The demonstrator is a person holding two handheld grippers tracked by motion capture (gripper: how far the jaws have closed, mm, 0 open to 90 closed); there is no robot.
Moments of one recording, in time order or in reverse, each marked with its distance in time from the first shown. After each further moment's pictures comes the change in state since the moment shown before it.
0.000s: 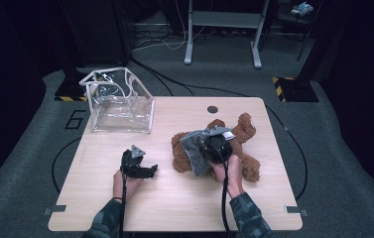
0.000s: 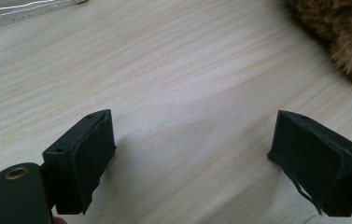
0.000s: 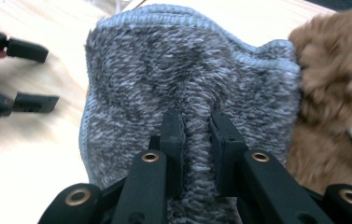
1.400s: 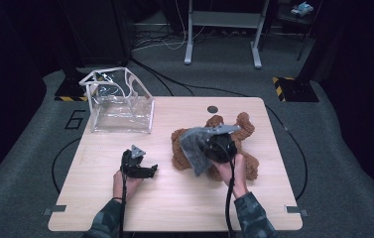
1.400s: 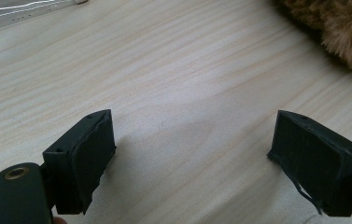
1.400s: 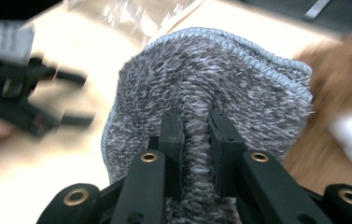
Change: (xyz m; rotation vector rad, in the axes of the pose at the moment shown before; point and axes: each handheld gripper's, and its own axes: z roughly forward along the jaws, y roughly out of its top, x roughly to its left) left arm 0.001 0.000 0.000 0.007 -0.001 0.012; right arm -0.004 0.012 -0.028 -0.085 0.089 0.008
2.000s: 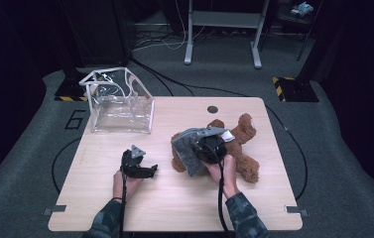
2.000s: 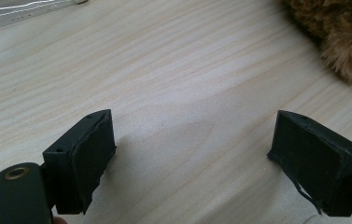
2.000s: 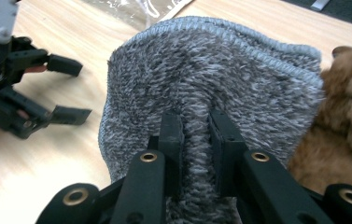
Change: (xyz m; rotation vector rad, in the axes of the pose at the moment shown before) left arm -0.001 0.000 0.000 -0.007 0.000 -0.010; right arm 0.014 -0.010 0.031 0.037 -0.005 -0.023
